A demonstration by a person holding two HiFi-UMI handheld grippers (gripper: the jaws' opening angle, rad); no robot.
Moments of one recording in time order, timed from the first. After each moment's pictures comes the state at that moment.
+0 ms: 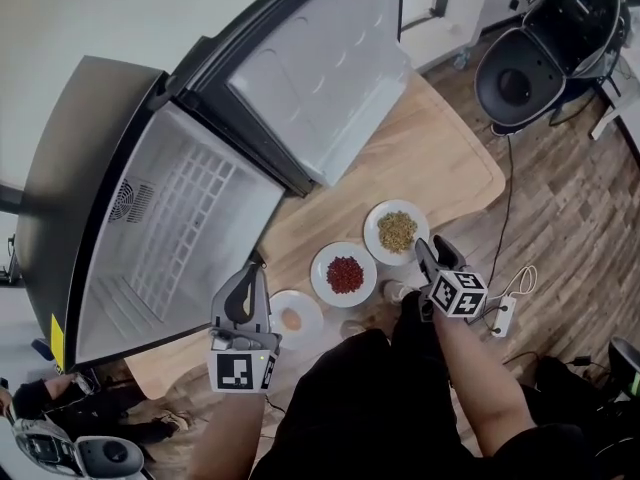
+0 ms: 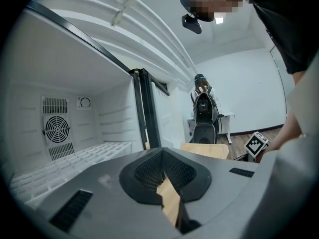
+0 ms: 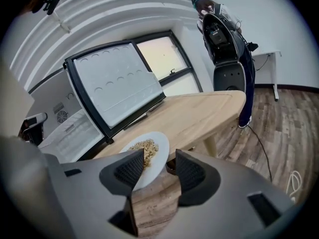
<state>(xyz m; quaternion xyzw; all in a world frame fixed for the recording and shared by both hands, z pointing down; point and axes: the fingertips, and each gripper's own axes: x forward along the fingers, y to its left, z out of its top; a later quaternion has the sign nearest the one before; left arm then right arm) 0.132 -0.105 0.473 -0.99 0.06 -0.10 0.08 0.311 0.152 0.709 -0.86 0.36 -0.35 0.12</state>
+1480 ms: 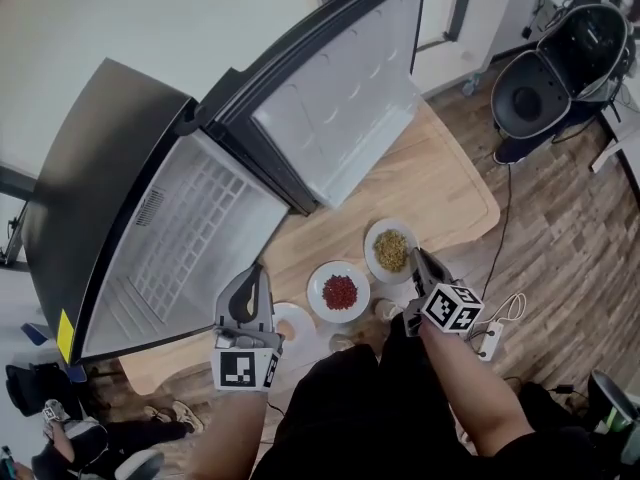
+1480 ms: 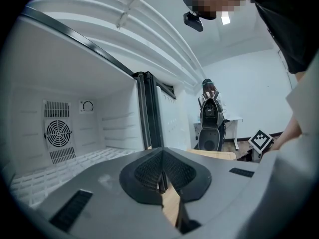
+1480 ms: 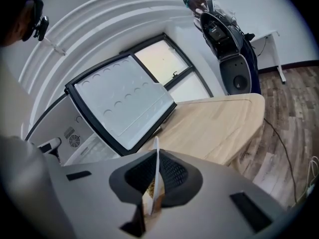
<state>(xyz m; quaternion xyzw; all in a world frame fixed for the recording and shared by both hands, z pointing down) 0.153 -0.109 0.452 -0.99 0.10 -0.09 0.06 0.326 0.117 0.644 -0.83 0.39 -0.34 0.21</state>
